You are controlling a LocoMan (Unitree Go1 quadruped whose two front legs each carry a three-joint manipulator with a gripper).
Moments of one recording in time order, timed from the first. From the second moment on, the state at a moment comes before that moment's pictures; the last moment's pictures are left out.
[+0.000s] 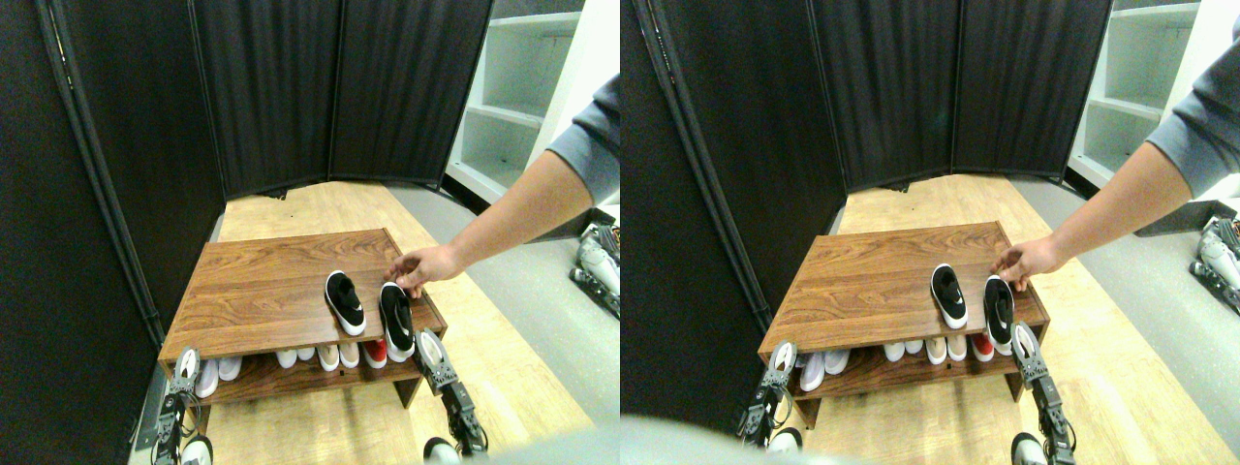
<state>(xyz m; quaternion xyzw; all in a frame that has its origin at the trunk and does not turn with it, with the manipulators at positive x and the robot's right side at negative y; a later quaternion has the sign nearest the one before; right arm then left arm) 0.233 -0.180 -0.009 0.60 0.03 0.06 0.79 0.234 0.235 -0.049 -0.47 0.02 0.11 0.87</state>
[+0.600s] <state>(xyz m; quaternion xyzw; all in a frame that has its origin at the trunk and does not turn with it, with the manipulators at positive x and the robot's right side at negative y) 0.229 -0.178 -0.041 0.59 0.09 -0.01 0.80 0.234 0.236 -0.046 -0.48 0.03 0.10 0.87</state>
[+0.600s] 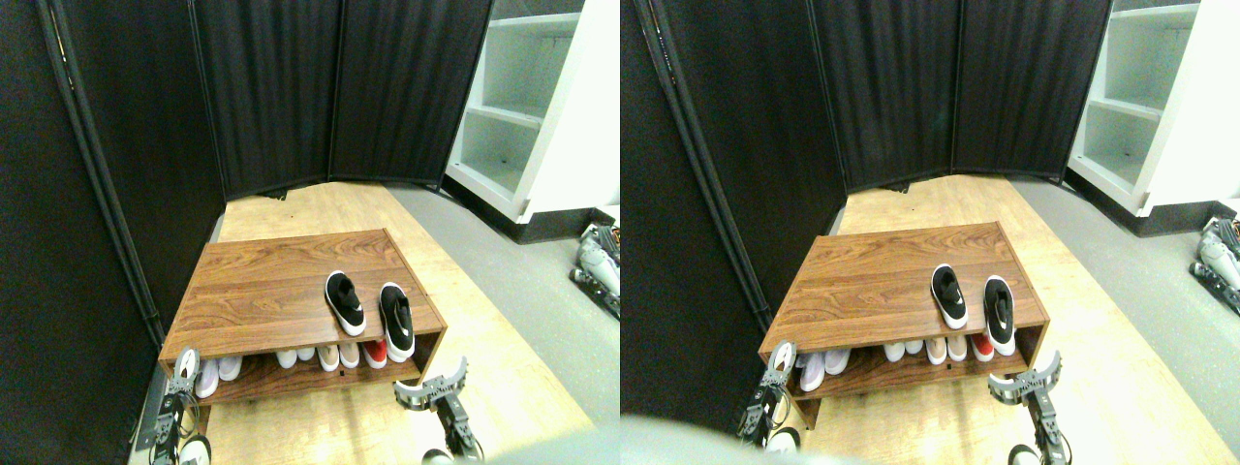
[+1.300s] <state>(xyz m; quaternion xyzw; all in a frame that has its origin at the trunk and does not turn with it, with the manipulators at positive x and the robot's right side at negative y) 0.304 -0.158 -0.077 0.59 0.13 -0.03 0.80 0.228 0.244 -0.046 -0.47 0.01 0.11 0.88</state>
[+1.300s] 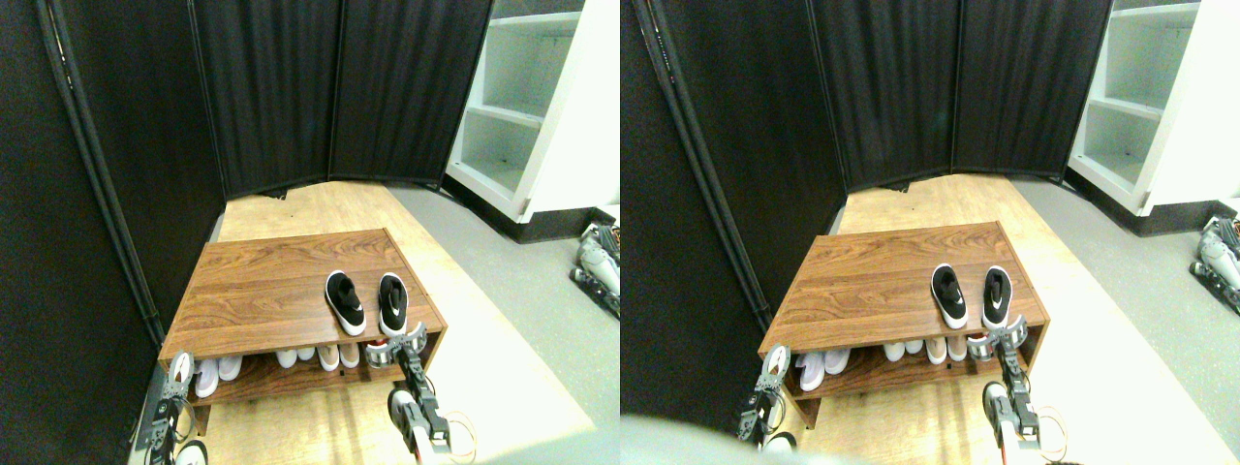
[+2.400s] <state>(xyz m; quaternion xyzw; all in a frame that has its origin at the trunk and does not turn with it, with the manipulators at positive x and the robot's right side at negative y) 0.248 -0.203 -0.017 0.56 -0.02 -0.06 0.82 0.218 0.244 -0.053 -0.47 0.01 0.12 0.87</state>
